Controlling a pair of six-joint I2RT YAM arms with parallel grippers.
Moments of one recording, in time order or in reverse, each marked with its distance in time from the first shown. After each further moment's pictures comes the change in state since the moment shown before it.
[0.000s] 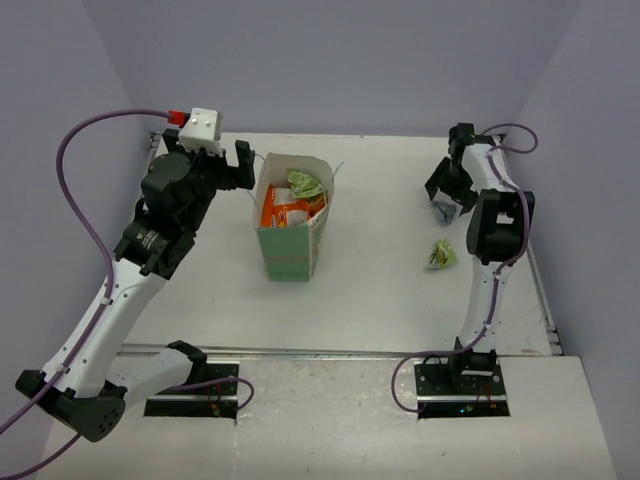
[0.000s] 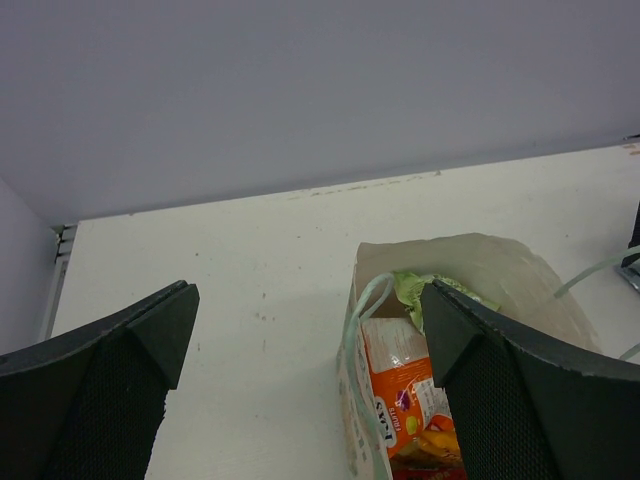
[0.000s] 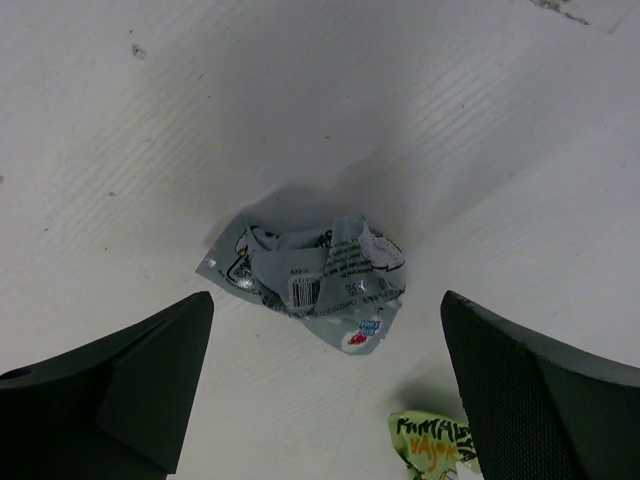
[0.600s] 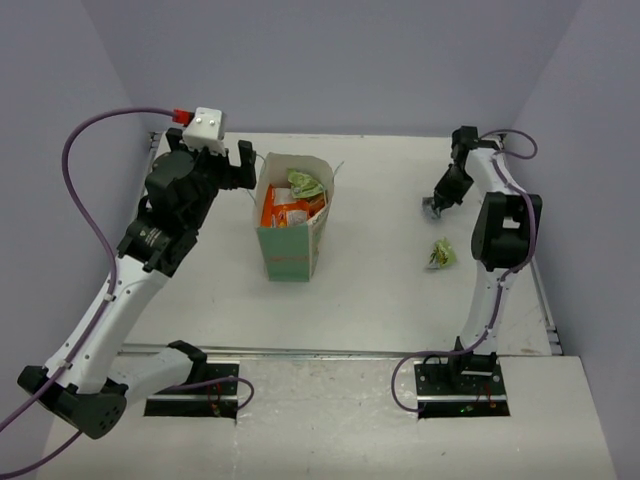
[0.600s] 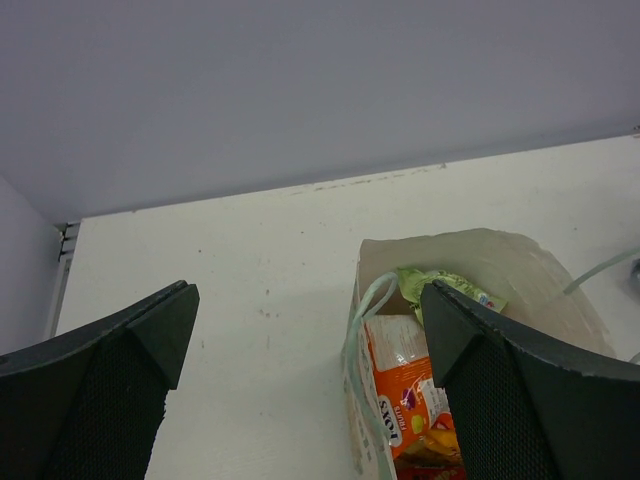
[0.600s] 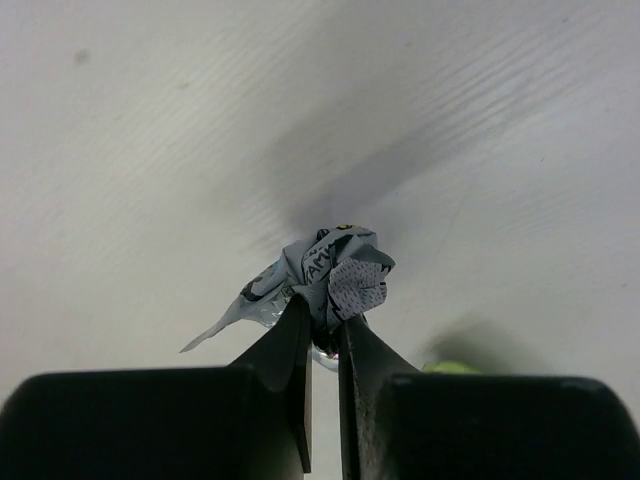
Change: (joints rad) left arm 0.000 0.015 0.000 0.000 -0.002 0.009; right arm -0.004 -0.064 -0.120 0.058 -0.127 -0.018
